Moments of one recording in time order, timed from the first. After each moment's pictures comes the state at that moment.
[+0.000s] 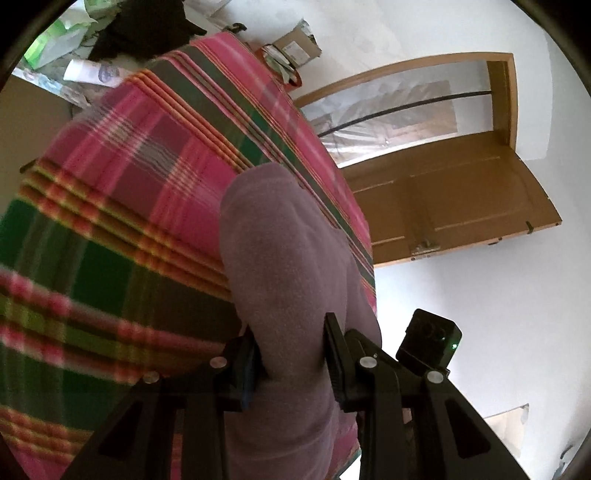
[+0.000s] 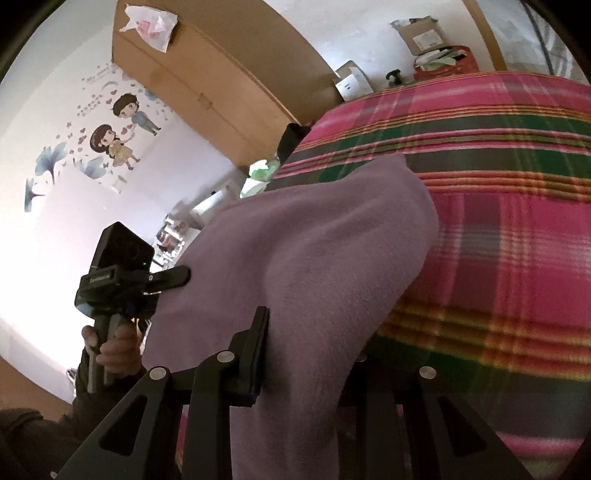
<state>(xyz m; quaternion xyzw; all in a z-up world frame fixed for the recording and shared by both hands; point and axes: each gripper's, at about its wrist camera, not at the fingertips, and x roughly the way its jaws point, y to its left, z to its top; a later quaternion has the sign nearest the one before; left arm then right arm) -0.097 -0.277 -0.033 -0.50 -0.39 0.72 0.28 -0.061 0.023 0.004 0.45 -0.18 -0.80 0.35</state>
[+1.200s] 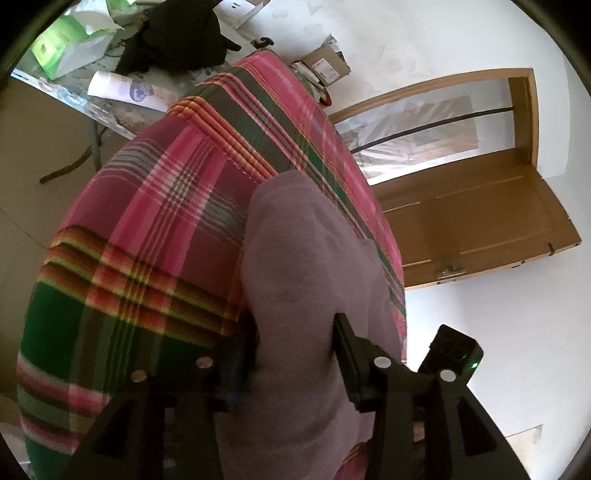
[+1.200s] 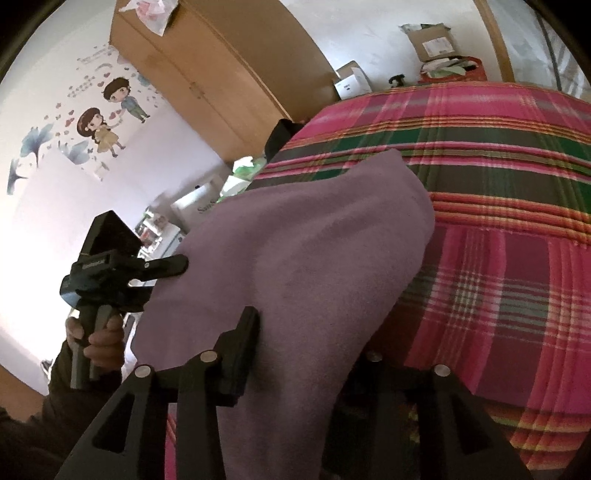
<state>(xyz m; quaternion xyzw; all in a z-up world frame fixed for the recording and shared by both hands) -0.119 -0.323 -0.062 -0.50 -0.38 0.74 0.23 -0.101 -0.010 -0.023 0.44 -0.14 -0.82 0.33</state>
